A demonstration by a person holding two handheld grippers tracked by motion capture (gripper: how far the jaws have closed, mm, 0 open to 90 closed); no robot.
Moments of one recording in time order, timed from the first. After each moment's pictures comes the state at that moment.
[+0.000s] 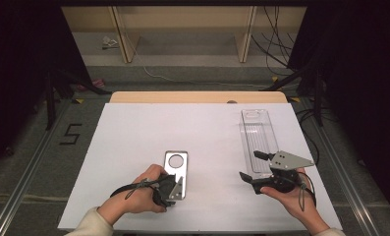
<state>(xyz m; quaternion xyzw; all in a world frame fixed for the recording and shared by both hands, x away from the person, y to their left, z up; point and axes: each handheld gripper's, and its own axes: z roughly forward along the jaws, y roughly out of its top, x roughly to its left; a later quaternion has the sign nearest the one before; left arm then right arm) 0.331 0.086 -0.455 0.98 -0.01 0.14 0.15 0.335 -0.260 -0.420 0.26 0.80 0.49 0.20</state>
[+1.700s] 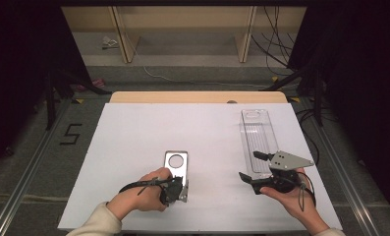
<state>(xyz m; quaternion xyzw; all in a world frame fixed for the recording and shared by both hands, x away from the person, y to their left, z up) 0.334 0.069 -0.460 0.99 -0.04 0.10 0.08 0.335 -0.259 -0.421 0.26 0.81 0.49 0.20</state>
